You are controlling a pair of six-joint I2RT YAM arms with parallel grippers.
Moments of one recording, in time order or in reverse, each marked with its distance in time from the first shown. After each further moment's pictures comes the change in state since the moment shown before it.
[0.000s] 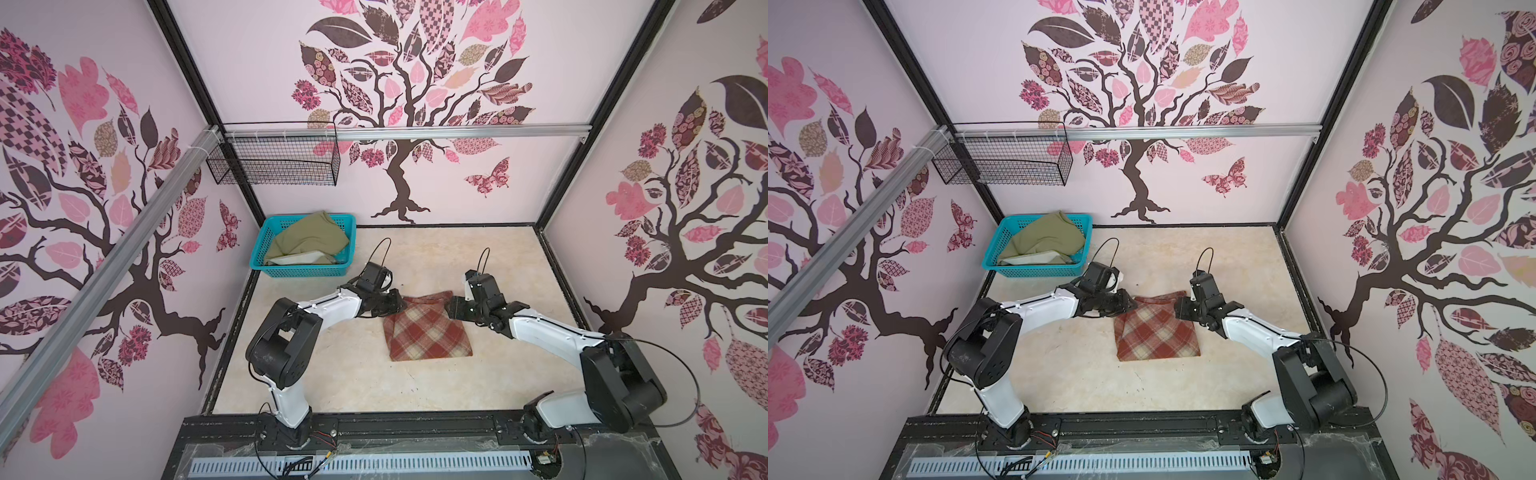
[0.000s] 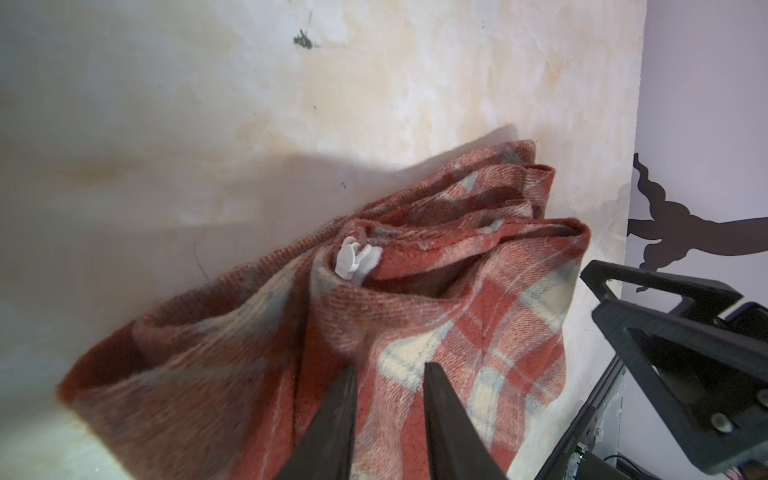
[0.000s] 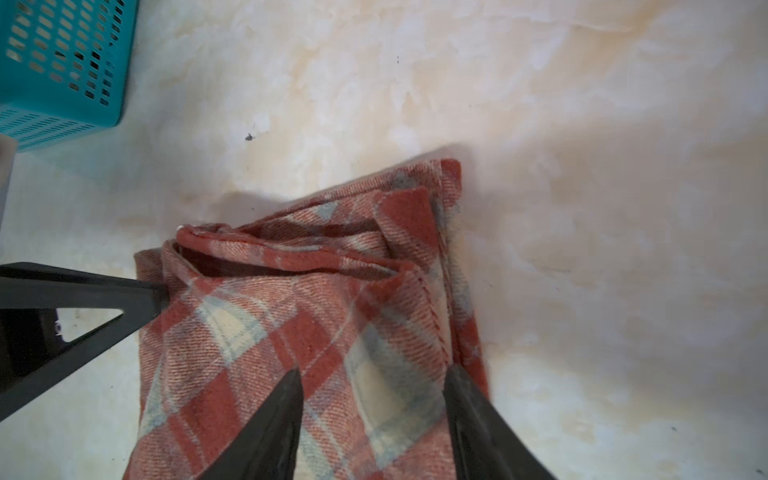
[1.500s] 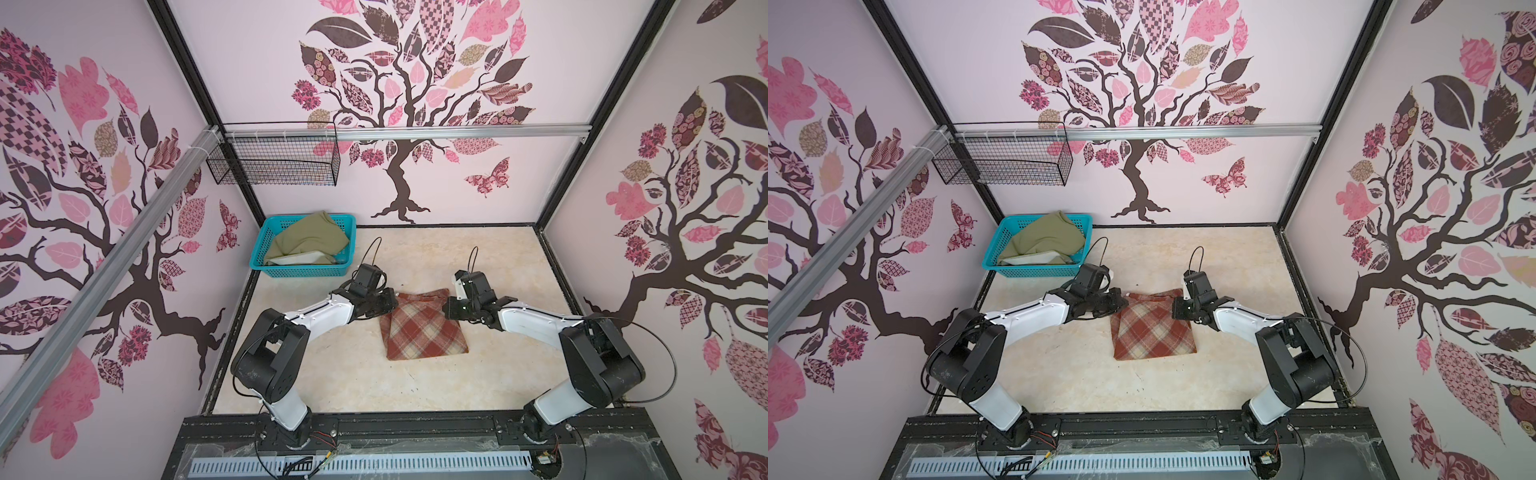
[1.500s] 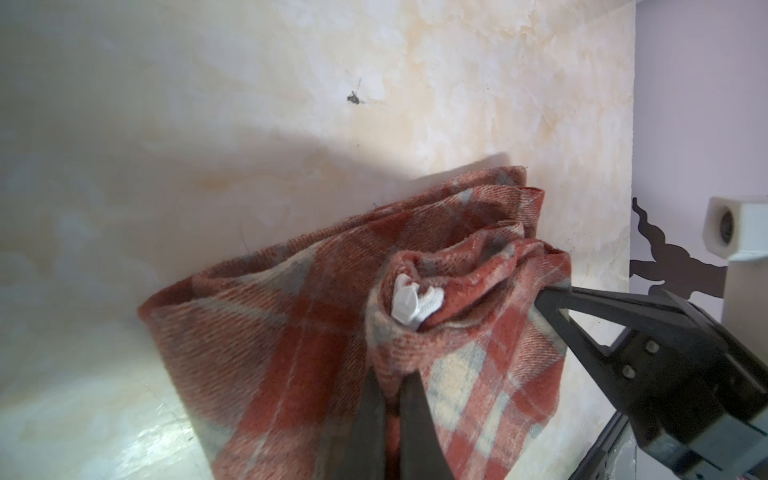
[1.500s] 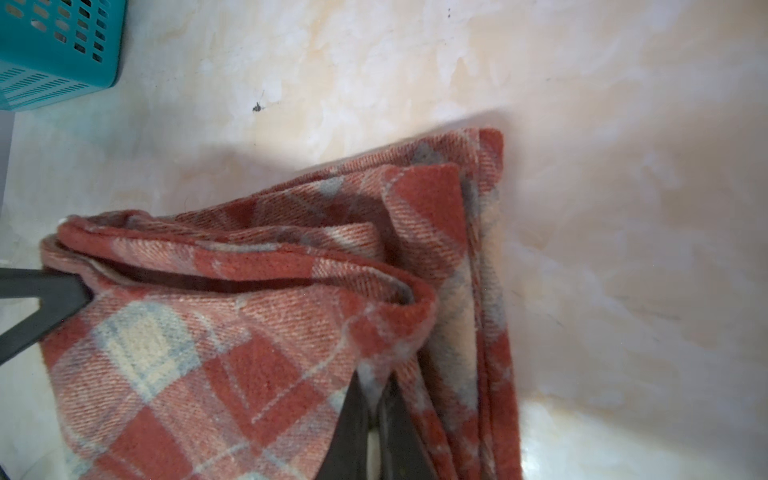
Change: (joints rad) left arm 0.011 -0.116 -0.098 0.039 -0.121 -0.052; right arm 0.003 0.125 0.056 0.033 -0.086 -0.035
